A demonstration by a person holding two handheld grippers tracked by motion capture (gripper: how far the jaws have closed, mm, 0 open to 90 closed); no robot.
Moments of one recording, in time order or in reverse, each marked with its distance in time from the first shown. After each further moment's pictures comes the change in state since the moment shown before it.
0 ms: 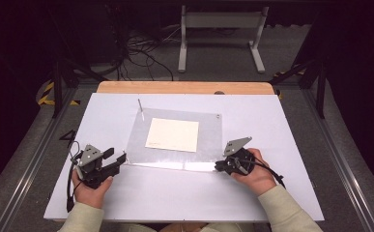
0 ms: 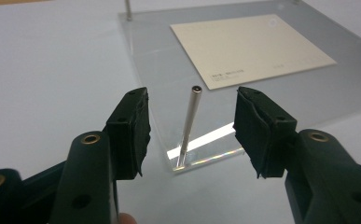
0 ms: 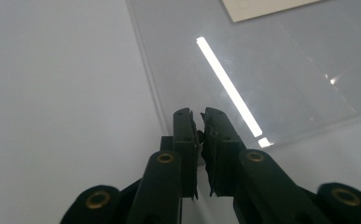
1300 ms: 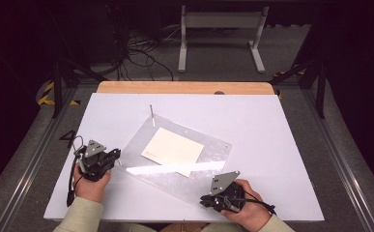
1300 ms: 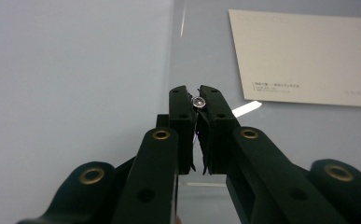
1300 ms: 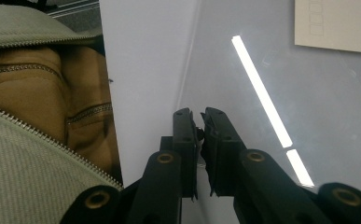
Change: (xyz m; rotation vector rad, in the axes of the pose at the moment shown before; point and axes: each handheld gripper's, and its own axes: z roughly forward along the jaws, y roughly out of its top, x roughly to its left) left arm -0.002 0.020 0.022 0.134 0.065 0.036; right arm 0.095 0.000 0.005 -0.014 0.127 -0.098
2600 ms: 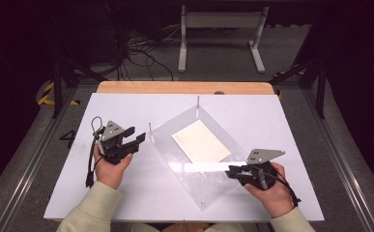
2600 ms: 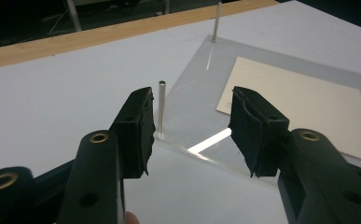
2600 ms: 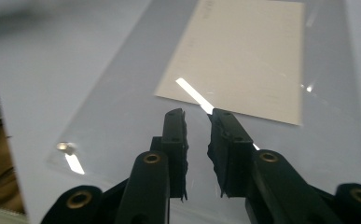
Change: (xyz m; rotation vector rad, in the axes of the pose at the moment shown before) left arm -0.030 0.040 0.007 -0.174 -0.164 0.053; right arm -0.059 -0.034 -0.076 -0.205 -0.258 0.305
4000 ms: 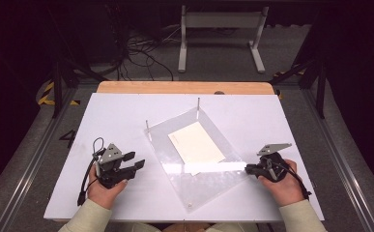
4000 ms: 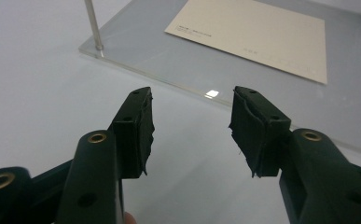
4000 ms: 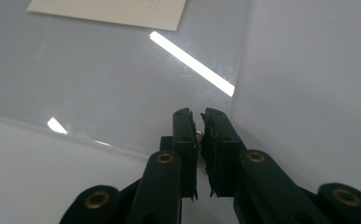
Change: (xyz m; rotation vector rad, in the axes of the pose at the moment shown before) left arm -0.010 -0.045 -0.013 0.140 -0.104 0.040; right arm -0.038 -0.027 0.006 0.208 -0.088 0.127
